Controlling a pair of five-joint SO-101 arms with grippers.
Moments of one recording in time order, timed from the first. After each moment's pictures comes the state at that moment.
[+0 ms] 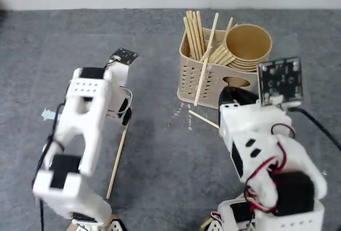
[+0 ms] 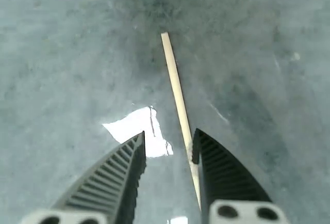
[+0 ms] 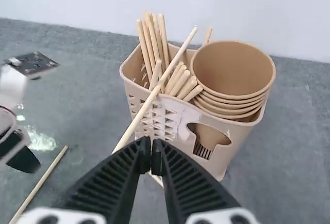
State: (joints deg) left arm 1.1 11.3 10.5 81.8 -8.0; right arm -11.7 -61.4 22.5 75.0 -0.9
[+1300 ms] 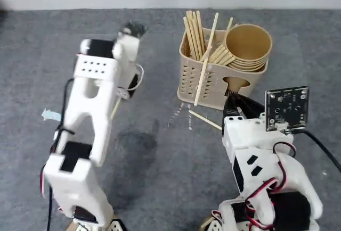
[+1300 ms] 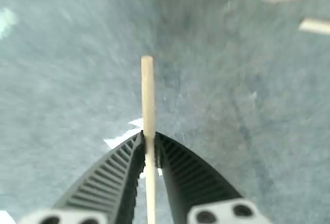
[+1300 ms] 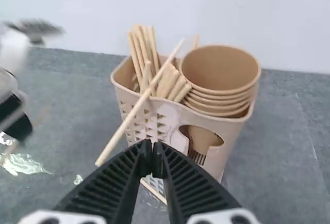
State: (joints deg) left arm 5.5 16.3 -20.4 98.9 -3.9; right arm -9.1 -72.1 32.9 71.7 -0.9
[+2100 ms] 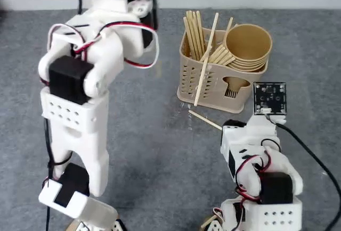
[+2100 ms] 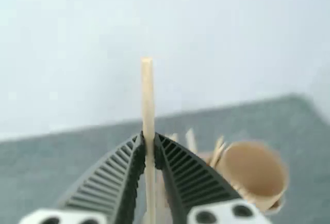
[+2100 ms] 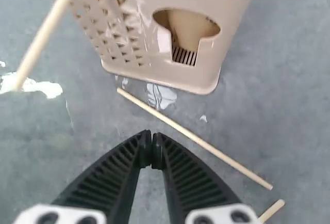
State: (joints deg) left arm 18.5 3.7 -54.5 81.0 19.5; right arm -5.0 -71.6 50.5 74.5 -4.5
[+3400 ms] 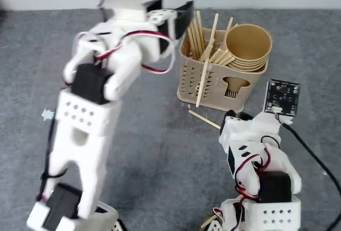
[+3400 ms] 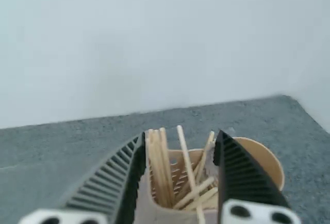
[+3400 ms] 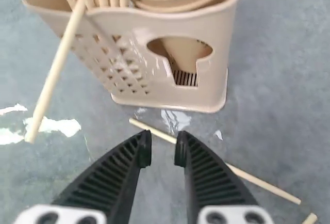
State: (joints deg) left arm 19.4 -8.9 -23.9 65.5 22.0; right arm -5.1 -71.6 51.3 67.0 -14.5
